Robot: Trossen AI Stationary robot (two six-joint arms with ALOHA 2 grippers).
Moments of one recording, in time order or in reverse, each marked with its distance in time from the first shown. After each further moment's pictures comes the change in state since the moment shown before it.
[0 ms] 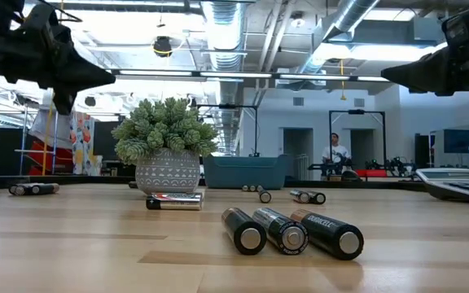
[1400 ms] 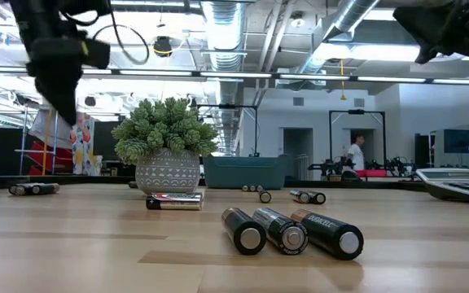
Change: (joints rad) left arm -0.007 0.889 0.658 -1.015 0.066 -0.178; right arm 0.000 0.000 0.000 0.435 0.001 0.056
